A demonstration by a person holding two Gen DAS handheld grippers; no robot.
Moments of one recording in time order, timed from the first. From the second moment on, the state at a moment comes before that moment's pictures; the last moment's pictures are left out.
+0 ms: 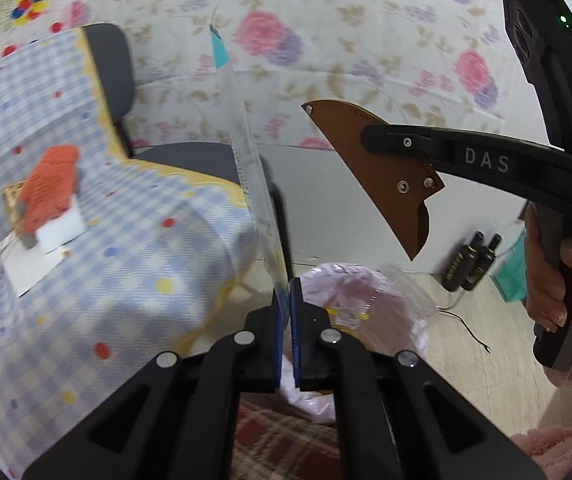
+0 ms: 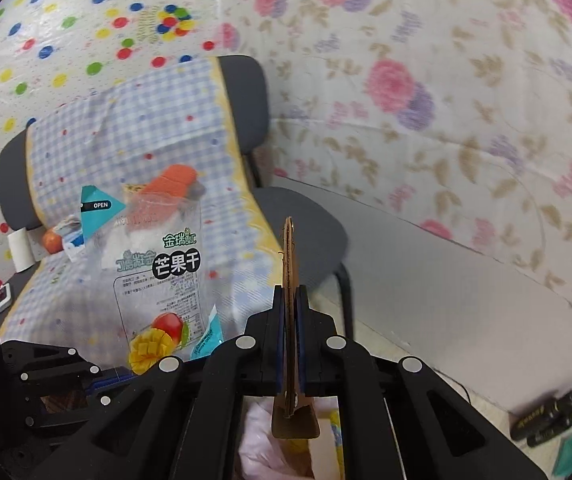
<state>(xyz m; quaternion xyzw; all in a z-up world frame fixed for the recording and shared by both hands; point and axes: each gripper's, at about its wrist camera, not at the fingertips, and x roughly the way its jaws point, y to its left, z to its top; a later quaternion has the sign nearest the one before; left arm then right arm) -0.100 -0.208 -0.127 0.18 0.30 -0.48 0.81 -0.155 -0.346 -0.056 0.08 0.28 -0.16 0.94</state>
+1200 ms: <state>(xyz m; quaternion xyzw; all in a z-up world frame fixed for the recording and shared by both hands) -0.067 -0.191 -0.118 0.15 0.32 -0.40 0.85 -0.175 -0.383 -0.082 0.13 0.31 -0.17 0.93</state>
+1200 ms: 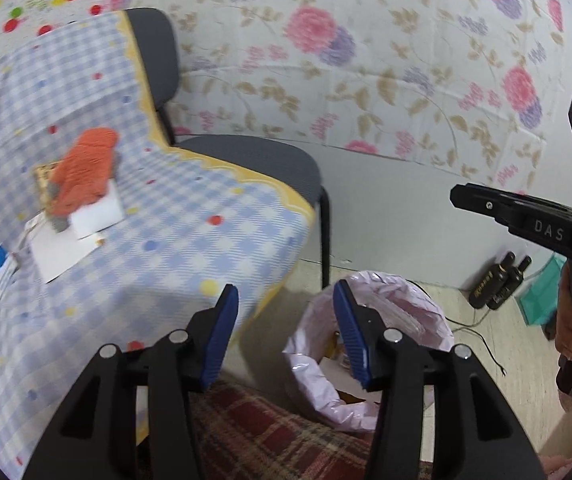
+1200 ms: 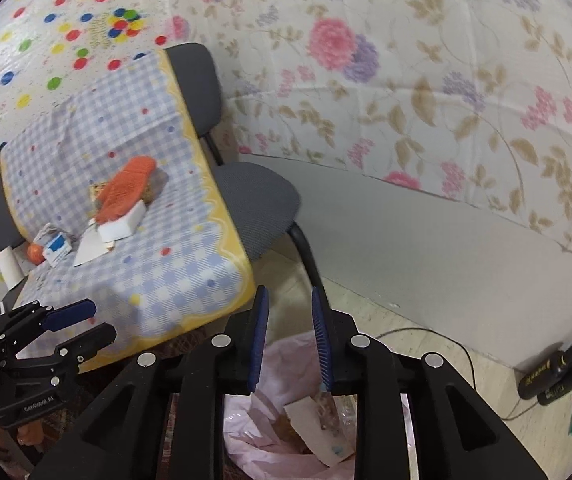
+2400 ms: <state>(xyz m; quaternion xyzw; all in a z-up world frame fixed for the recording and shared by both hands) 0.128 0.034 -0.079 0.05 0.30 -0.09 0.95 0.086 -0.231 -0.045 0.03 0.30 0.02 0.95</state>
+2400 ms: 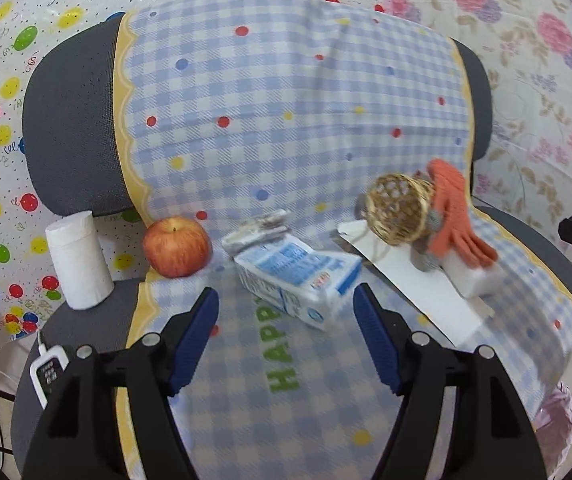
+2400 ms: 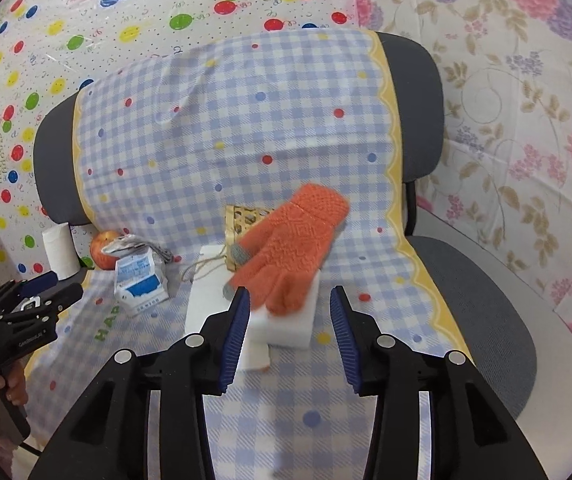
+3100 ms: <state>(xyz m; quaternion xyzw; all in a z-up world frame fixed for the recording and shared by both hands) 0.252 0.023 -0.123 0.15 0.35 -0.10 0.92 0.184 -0.199 -0.056 0.04 0.33 0.05 0.94</state>
